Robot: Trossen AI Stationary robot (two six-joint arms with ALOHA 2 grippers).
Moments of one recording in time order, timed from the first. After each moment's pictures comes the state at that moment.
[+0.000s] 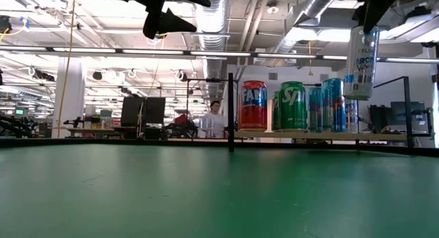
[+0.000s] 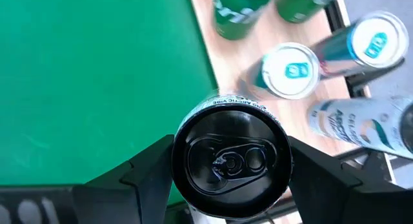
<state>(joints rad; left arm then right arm) -0.01 1.18 0.82 0.25 -0.46 -0.34 -0.59 1.09 1.46 -1.55 -0.05 -0.28</state>
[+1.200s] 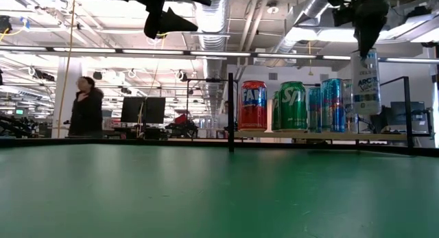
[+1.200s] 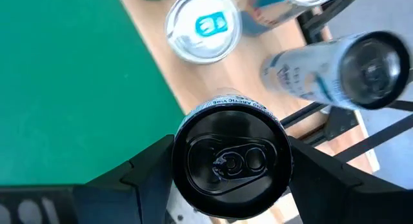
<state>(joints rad) -0.01 1.18 0.82 0.25 -0.43 -0.34 -0.84 1.20 1.43 -1.54 0.04 -0.36</state>
